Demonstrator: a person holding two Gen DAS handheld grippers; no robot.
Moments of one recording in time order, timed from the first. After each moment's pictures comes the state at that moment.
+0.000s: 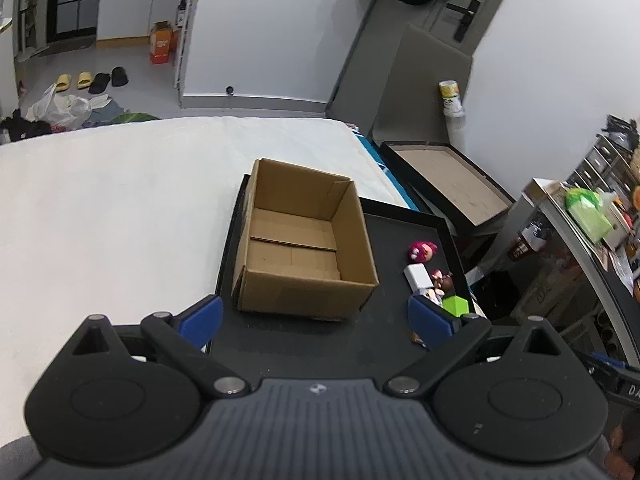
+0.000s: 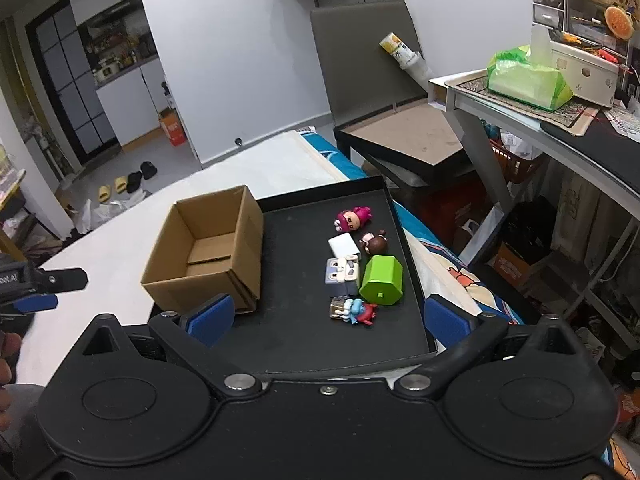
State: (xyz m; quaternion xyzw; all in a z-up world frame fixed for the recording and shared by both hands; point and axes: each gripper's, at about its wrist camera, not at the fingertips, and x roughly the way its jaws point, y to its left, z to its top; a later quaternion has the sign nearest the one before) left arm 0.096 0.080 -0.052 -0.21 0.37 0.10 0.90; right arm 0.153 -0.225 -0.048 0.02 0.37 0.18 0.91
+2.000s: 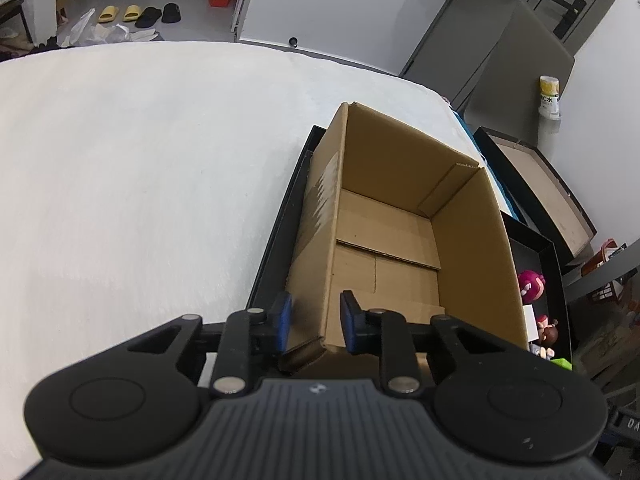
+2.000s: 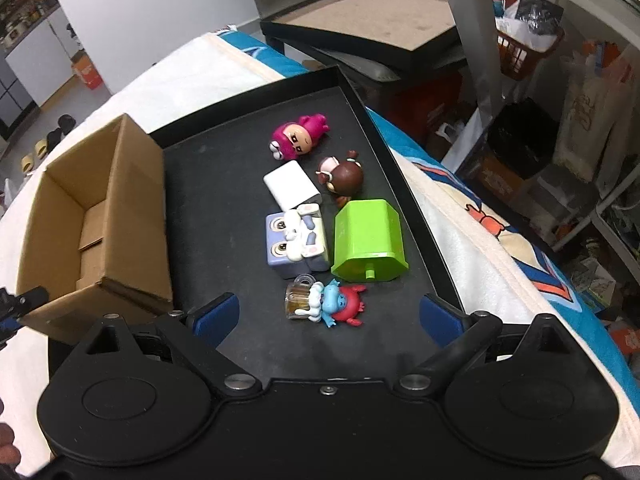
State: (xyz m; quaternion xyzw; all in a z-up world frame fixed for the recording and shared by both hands) left arm 0.200 0.144 -0.180 -0.28 0.41 0.17 0.85; right arm 0.279 -0.173 -0.165 0.03 0.52 0.08 0.85
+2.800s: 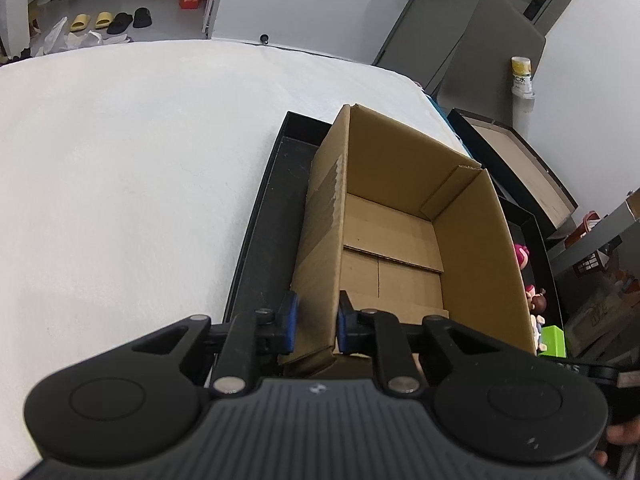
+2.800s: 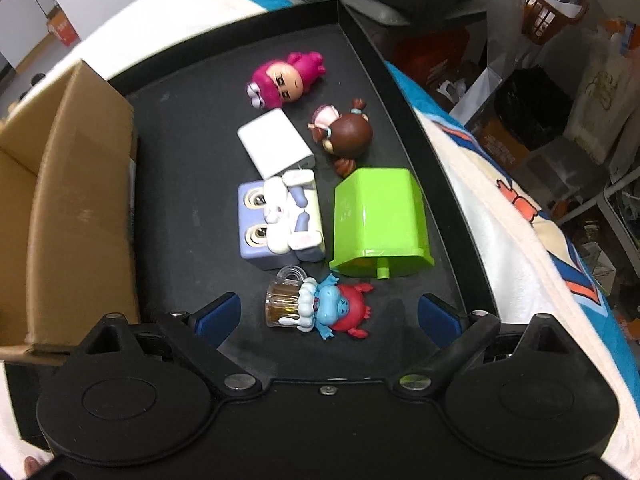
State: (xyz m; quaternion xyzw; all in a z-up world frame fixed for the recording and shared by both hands) left arm 0.190 0.136 -0.184 -0.26 0.41 0.13 0.86; right arm 0.317 -0.148 -0.219 -0.01 0.58 0.06 0.81
